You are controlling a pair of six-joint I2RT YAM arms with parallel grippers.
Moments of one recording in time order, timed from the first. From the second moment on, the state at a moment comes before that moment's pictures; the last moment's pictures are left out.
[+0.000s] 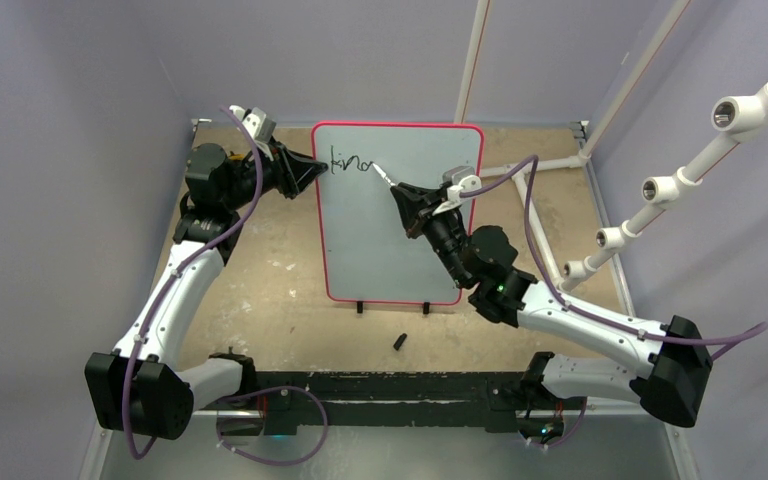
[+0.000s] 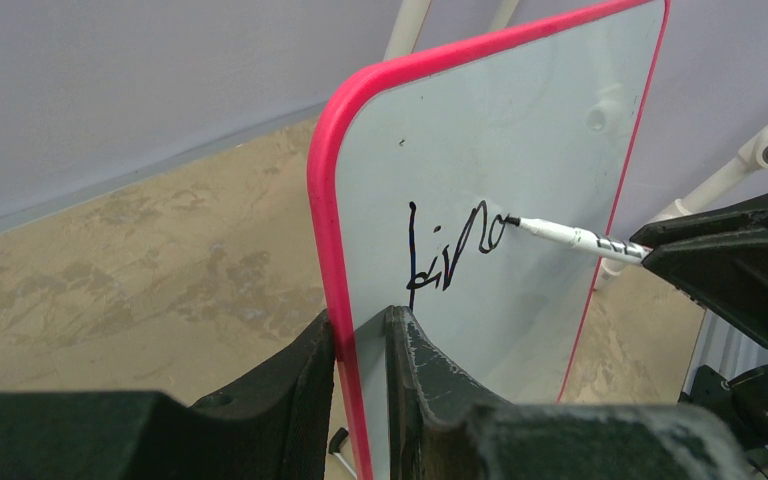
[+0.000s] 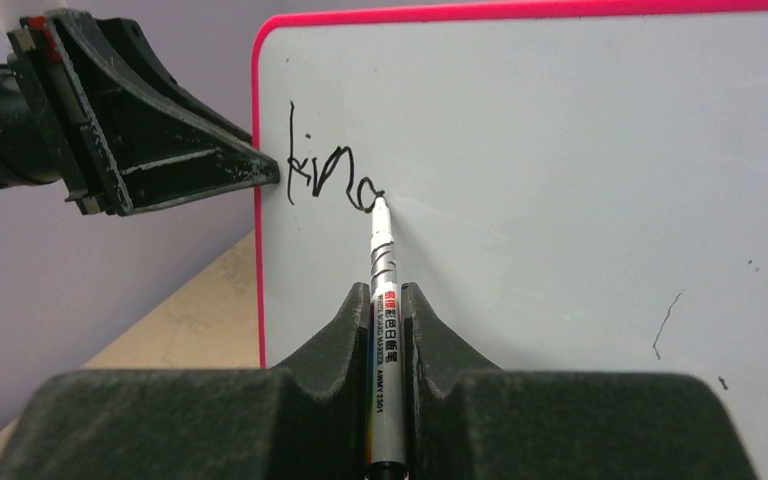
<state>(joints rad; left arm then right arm) -0.14 1.16 1.02 0.13 0.70 -0.27 0.96 1.13 0.81 0.58 0.42 0.10</state>
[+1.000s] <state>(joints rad) -0.14 1.16 1.02 0.13 0.70 -0.27 0.96 1.12 0.78 0.59 0.42 0.12</state>
